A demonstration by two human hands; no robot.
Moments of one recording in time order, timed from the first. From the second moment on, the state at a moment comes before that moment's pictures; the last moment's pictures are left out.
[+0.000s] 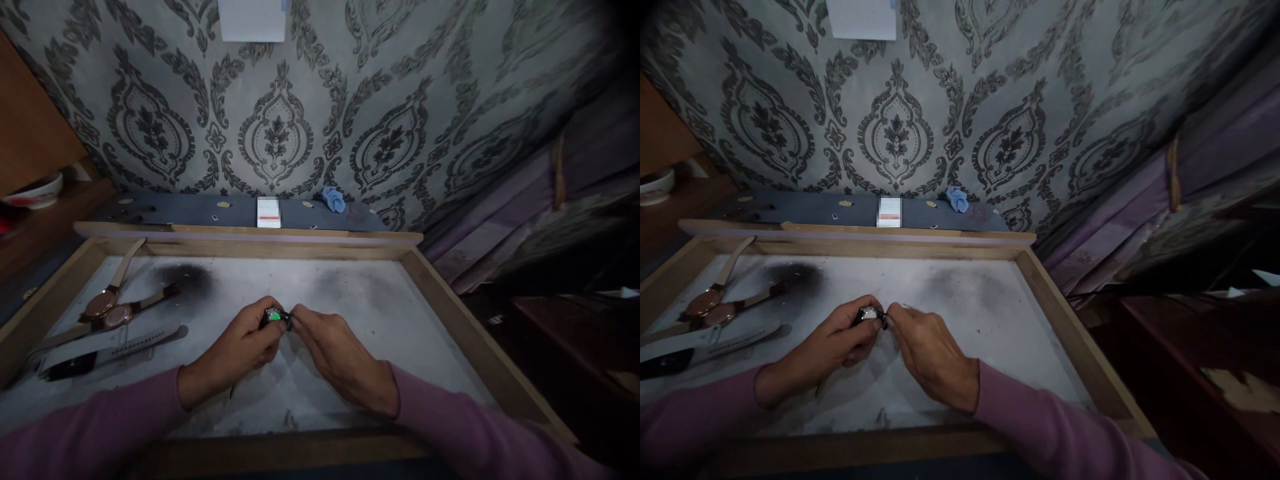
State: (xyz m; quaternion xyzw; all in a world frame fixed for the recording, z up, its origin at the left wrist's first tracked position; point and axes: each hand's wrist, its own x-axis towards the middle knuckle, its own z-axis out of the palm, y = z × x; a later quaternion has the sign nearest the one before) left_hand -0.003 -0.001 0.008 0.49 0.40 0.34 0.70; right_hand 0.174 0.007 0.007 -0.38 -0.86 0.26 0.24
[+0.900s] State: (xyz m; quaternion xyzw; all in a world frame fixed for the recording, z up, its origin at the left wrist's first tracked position) left_hand -0.002 -0.002 0.013 0.46 0.41 0.32 0.72; right_hand 0.177 0.009 0.004 -0.37 -0.88 0.20 0.22
